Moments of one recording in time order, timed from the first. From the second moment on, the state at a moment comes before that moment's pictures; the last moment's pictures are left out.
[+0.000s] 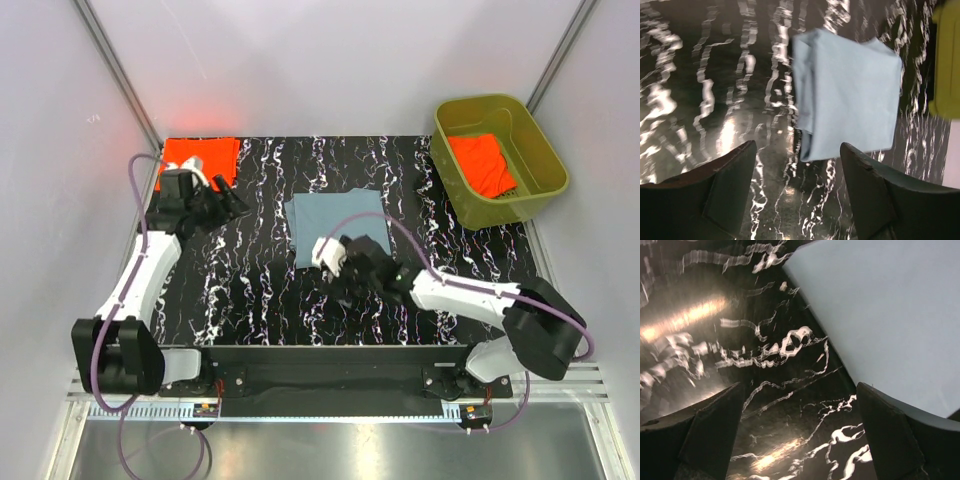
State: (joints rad) left arm -0.05 1.29 1.05 -0.45 0.29 -0.53; right arm 0.89 1.42 0.83 -0.09 0.01 -0.26
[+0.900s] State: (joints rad) left arm 0.18 1.39 0.82 -0.34 0.65 -0.66; right arm 0.94 1.93 0.98 0.32 -0.02 -1.05
